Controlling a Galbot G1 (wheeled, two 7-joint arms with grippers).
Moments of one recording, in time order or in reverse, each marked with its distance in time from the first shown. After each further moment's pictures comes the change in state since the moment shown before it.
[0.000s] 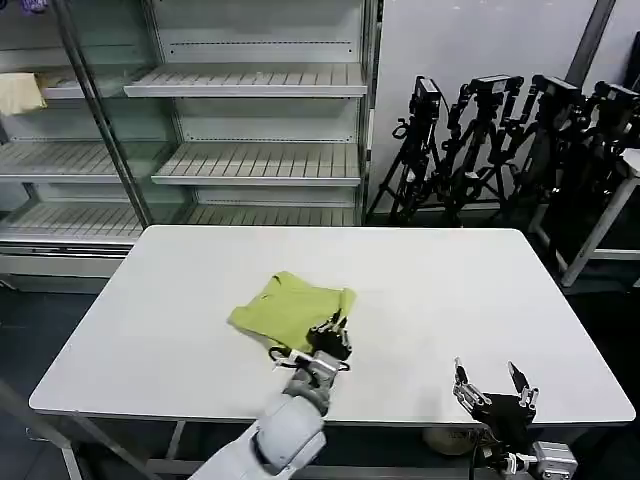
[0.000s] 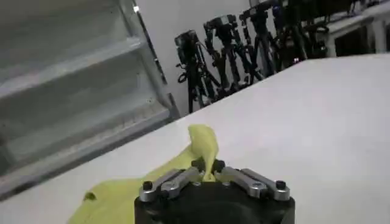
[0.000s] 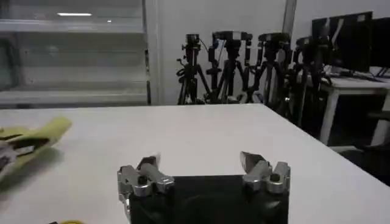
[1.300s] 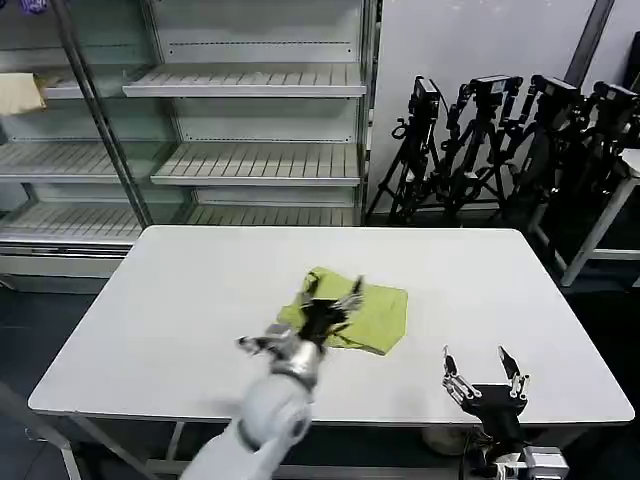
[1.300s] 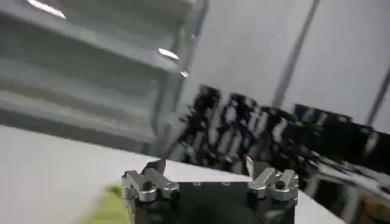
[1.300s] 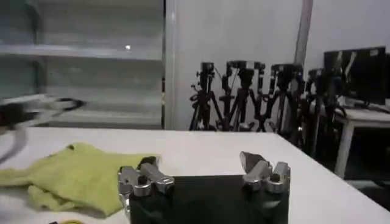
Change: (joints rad) left arm 0.130 -0.041 -0.256 -0.100 -0.367 -0.348 0.050; right arm 0.005 0.029 -0.041 0.006 -0.129 0.114 -0.064
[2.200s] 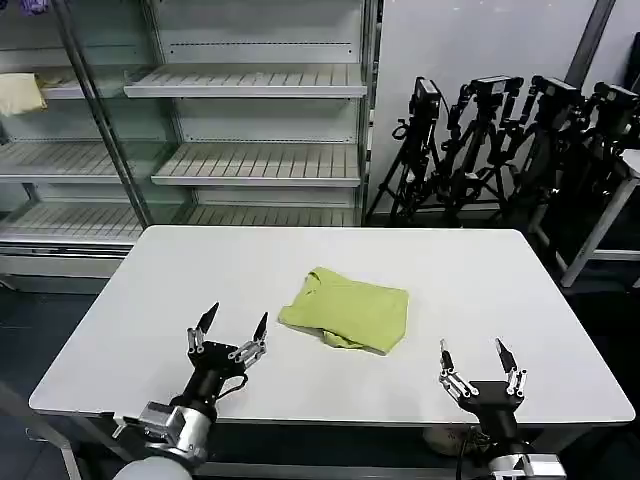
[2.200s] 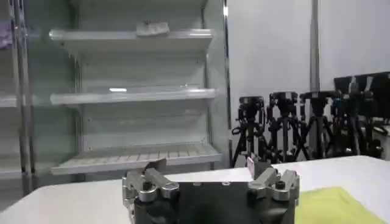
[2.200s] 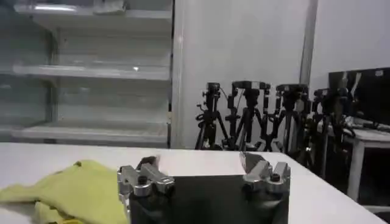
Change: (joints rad) left arm 0.470 0.206 -0.346 -0.338 0.261 -0.012 0.146; right arm 0.007 -0.023 -0.011 -0.030 0.002 0.103 -0.008
